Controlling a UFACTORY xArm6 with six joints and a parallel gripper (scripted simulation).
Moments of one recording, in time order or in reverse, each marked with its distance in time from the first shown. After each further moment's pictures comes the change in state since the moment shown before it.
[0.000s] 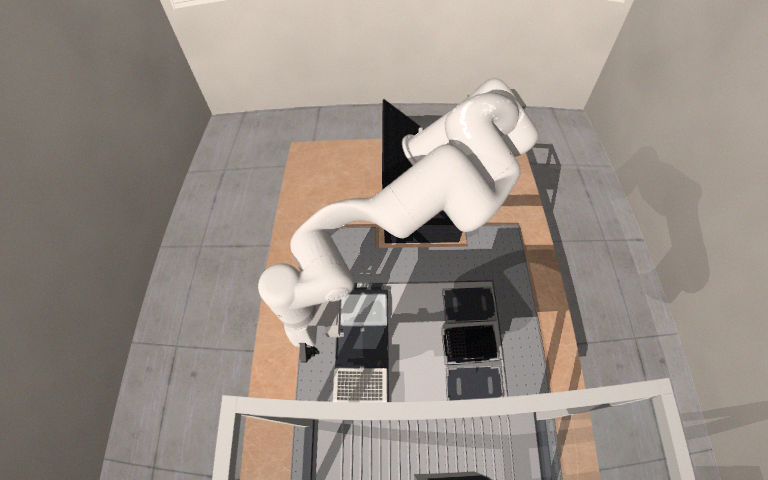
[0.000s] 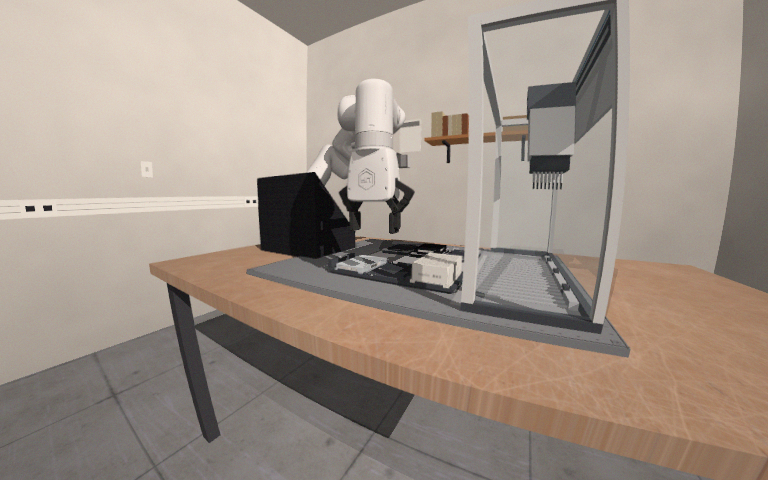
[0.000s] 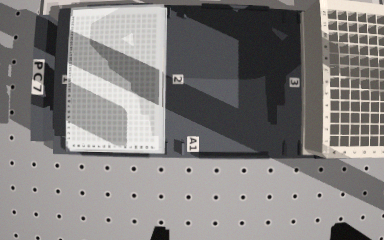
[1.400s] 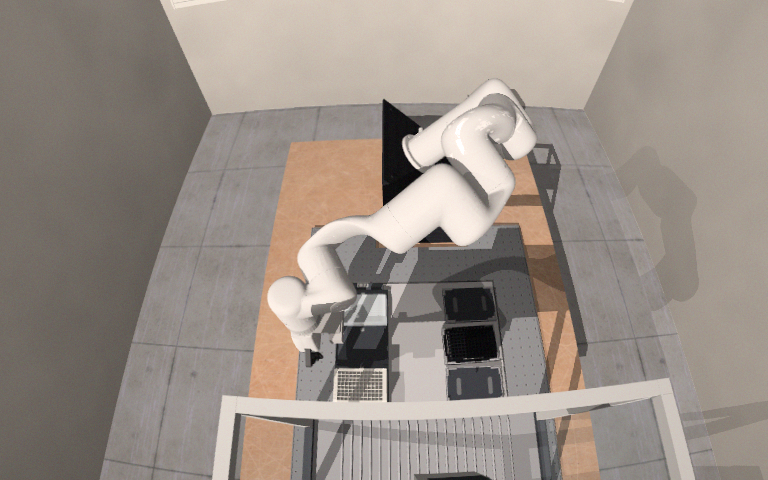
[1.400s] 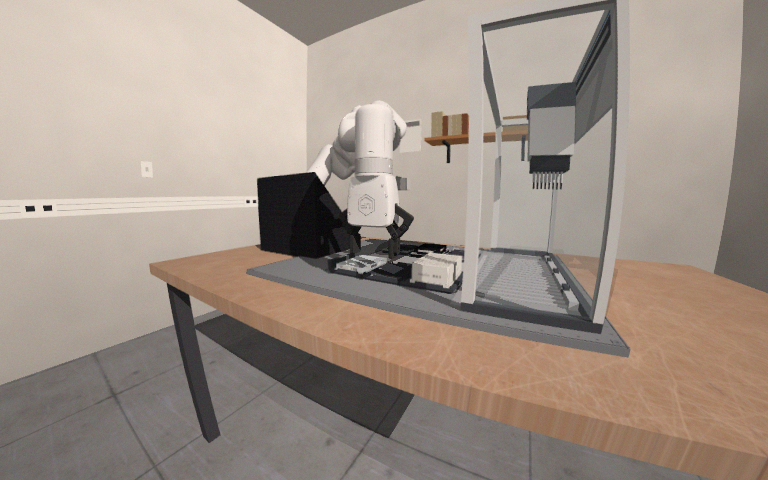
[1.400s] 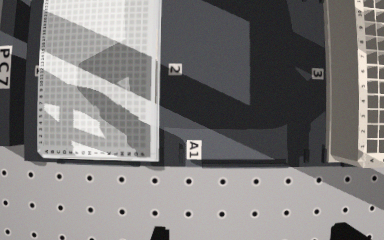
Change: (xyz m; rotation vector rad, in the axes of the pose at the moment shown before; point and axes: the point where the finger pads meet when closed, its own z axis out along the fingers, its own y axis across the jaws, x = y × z) arm 0.000 0.000 0.049 0.000 0.001 0.001
